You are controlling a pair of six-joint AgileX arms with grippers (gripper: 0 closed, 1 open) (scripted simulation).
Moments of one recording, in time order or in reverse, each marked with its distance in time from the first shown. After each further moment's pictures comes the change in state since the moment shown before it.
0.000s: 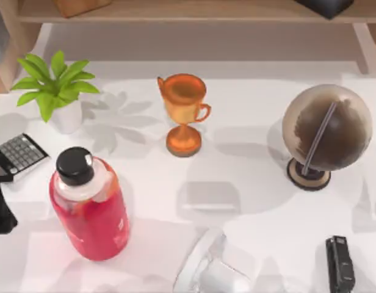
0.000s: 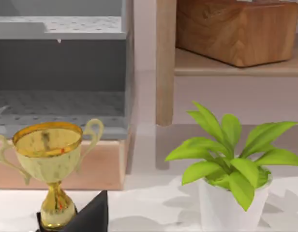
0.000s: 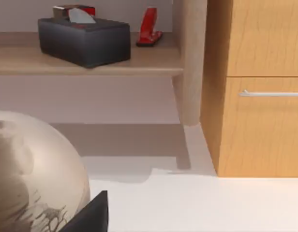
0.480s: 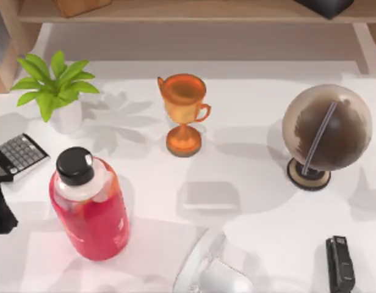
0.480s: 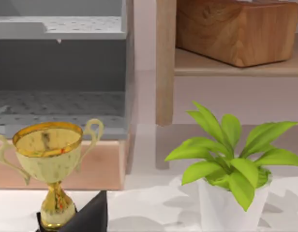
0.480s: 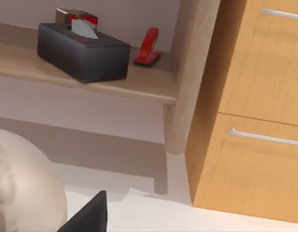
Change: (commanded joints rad) left arm 0.000 0.000 0.000 0.000 0.000 0.000; right arm -0.040 0.217 0.108 0.120 -0.055 -0.164
